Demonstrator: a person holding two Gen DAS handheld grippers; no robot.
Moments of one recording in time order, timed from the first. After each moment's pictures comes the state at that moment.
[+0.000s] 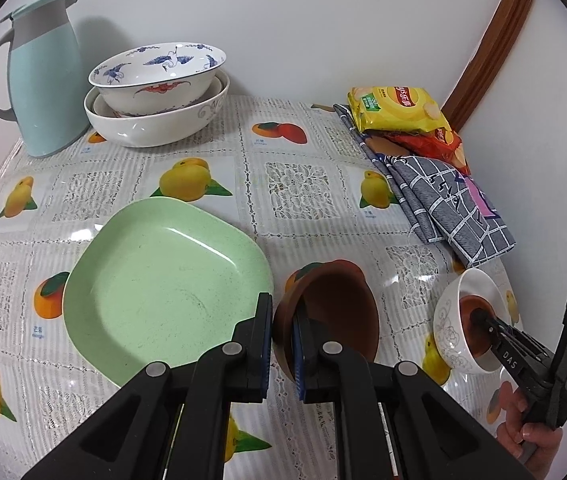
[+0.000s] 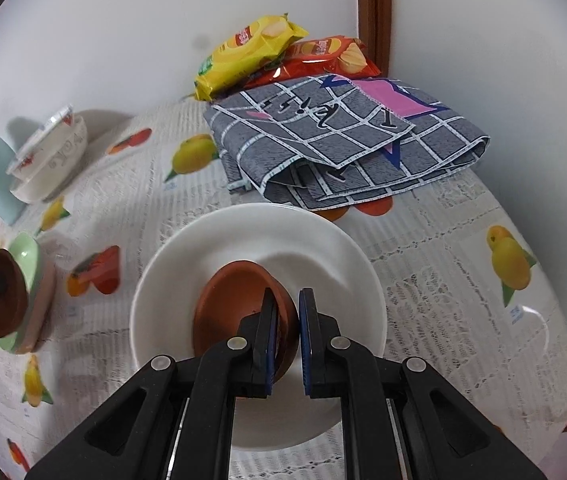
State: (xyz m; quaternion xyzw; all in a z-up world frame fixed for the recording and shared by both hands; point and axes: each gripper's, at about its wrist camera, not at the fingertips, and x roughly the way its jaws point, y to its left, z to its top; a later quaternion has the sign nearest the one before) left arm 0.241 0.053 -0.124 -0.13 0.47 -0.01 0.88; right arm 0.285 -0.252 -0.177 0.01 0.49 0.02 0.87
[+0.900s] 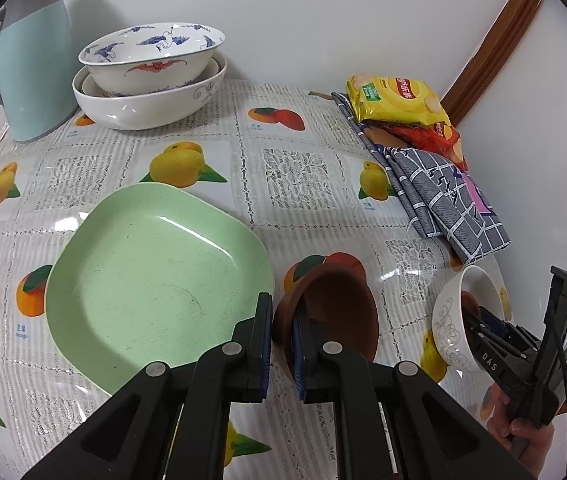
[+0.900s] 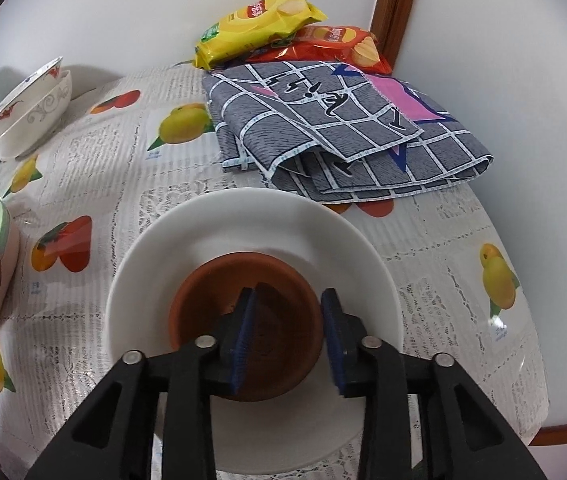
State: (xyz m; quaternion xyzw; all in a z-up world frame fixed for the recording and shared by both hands) left arm 0.248 0.062 -0.133 -0.14 0.48 -0.03 0.86; right arm 0.293 -0.232 -0.187 -0.06 0.51 0.00 0.86
